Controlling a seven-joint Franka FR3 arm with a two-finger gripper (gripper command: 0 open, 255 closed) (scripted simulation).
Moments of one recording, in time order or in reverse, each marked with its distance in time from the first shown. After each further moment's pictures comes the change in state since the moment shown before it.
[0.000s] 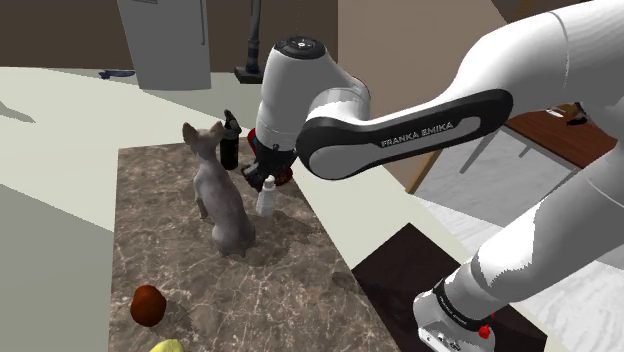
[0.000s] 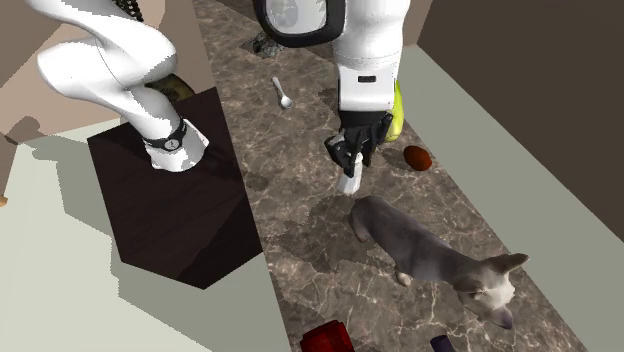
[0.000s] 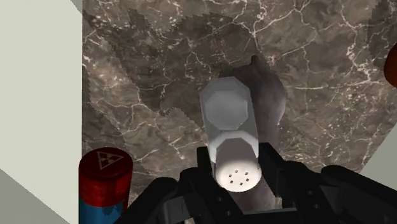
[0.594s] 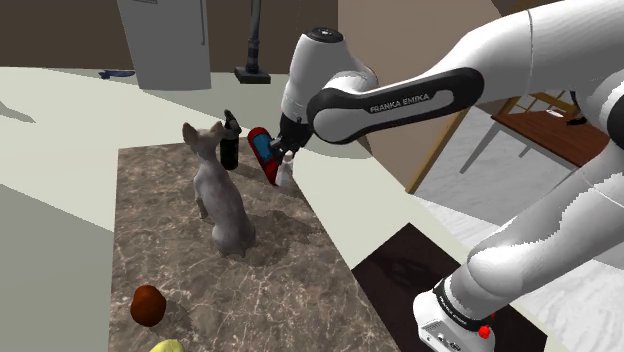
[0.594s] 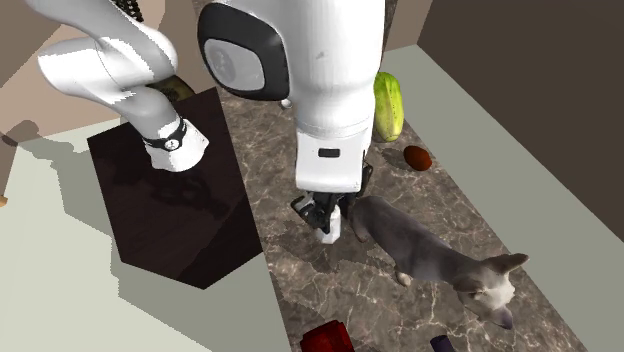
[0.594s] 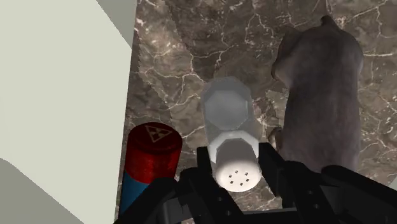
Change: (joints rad) arm -0.100 0.018 -0.120 0.004 0.021 0.044 -0.229
